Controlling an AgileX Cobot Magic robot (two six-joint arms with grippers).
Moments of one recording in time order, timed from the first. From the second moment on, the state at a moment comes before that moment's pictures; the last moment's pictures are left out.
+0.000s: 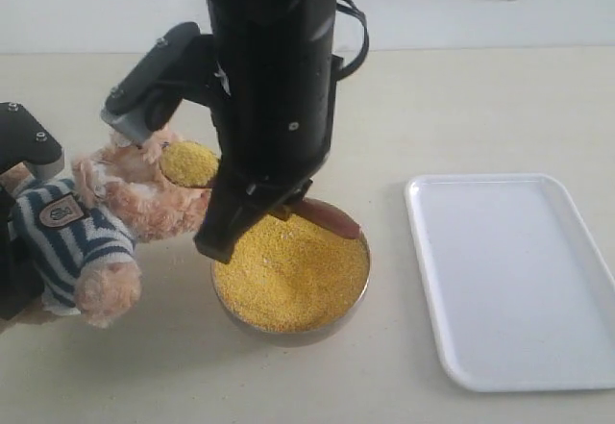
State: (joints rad) left arm -0.20 1.37 -0.70 0.00 0.82 0.50; right arm 0.99 1.81 -1.56 -0.16 1.22 -0.13
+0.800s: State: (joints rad) left arm -0.20 1.37 -0.70 0.00 0.82 0.50; right arm 1.05 2.07 -1.85 -0.32 1.22 -0.08
